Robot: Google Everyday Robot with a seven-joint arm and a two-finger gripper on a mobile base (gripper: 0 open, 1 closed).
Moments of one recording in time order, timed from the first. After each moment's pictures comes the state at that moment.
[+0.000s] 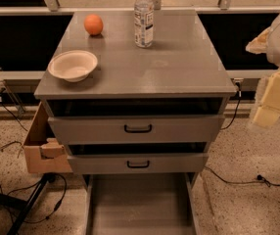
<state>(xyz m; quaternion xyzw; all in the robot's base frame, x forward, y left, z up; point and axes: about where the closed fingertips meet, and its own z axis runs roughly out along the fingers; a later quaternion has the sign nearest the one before) 0.438 -0.217 0.977 -0.60 0.78 -0.03 0.16</state>
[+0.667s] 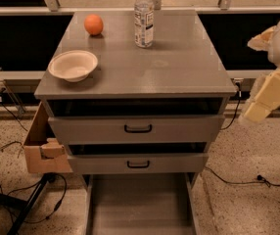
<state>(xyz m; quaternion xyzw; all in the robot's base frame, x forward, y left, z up) 0.456 -0.218 0.974 -0.58 0.78 -0.02 0.23</state>
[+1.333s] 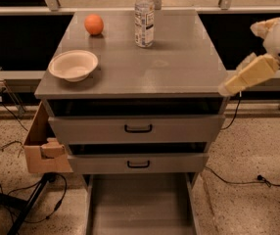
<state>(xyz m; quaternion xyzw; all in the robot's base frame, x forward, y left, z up) 0.527 -0.223 0.977 -0.48 0.78 0.02 0.40</state>
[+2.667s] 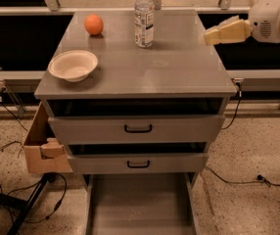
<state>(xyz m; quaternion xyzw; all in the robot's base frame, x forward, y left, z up) 0.646 -0.221 1.022 -0.34 0.73 0.07 0.59</state>
